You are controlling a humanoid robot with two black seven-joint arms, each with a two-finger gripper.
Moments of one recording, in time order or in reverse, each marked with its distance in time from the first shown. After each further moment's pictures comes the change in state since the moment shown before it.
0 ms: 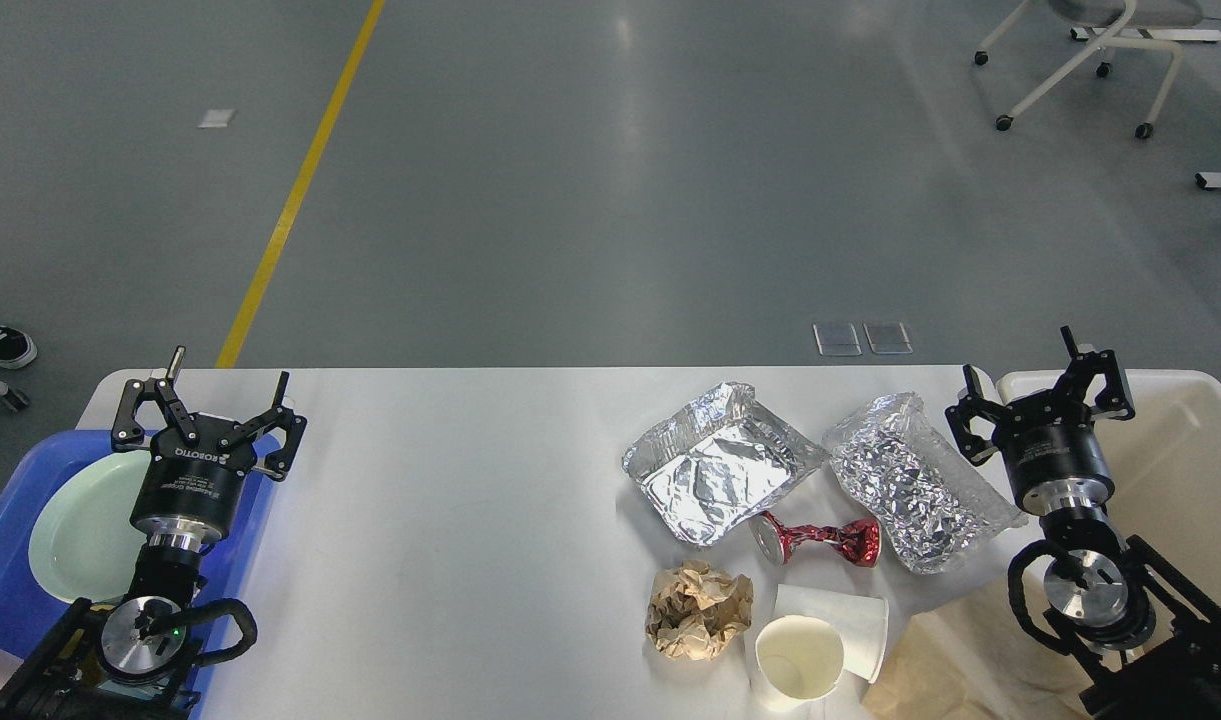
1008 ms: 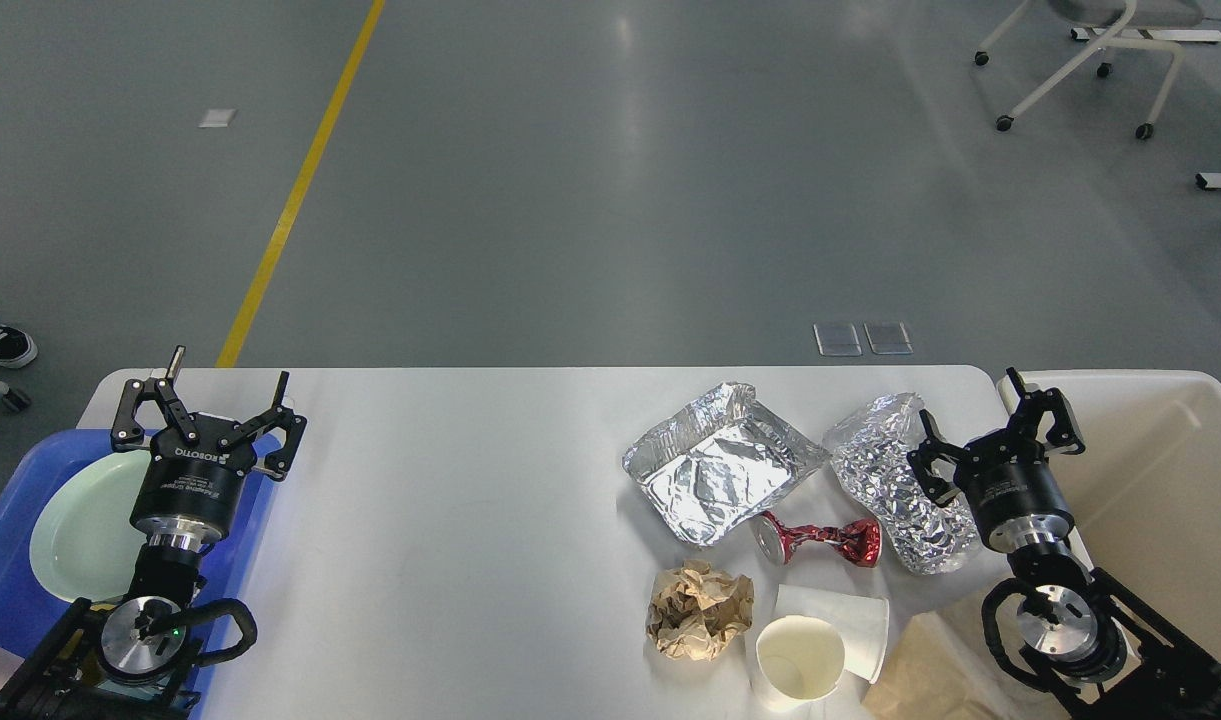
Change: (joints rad) left arm 0.000 0.000 0.000 0.000 0.000 -0.001 0.000; right arm -0.021 0.038 -0.036 -0.034 -0.005 0.042 0.009
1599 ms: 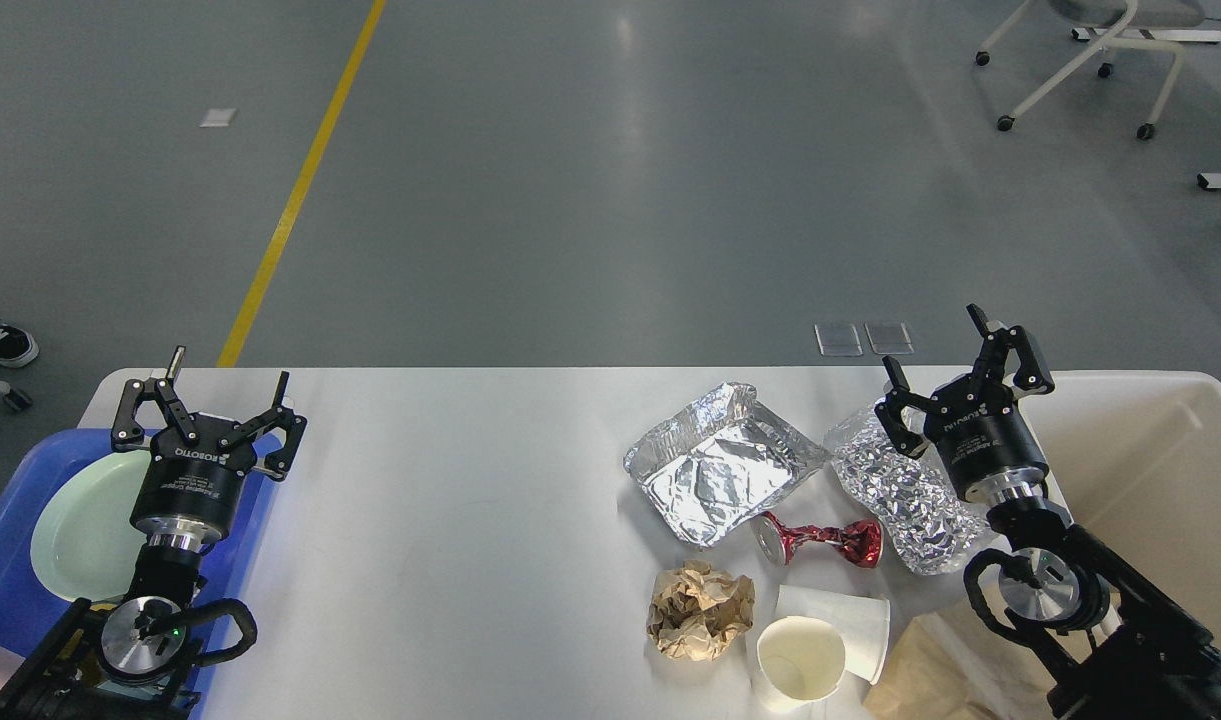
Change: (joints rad) left arm 0.000 0.000 0.000 0.000 0.000 0.000 0.000; right arm 0.056 -0.004 -0.003 0.078 -0.157 0.055 0.010
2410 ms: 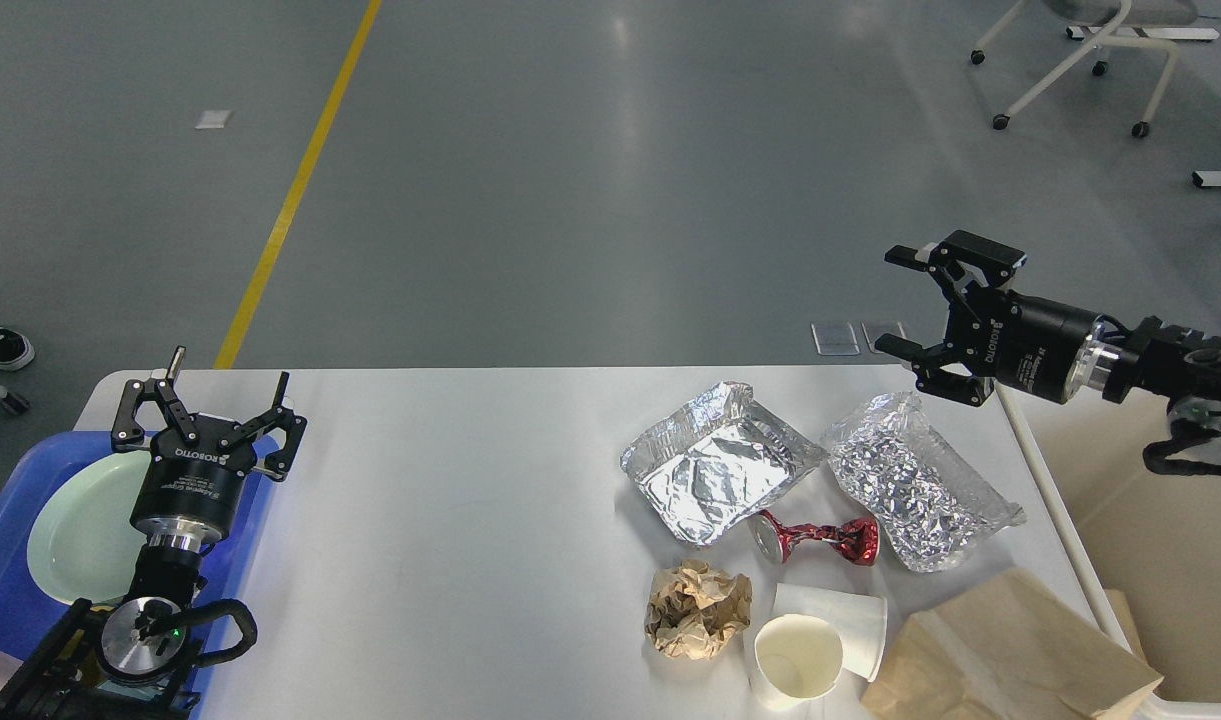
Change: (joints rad) left arm 0.000 0.000 0.000 0.000 0.000 0.001 0.000; right arm 0.815 -0.456 -1.284 -0.025 0.165 0.291 0.002
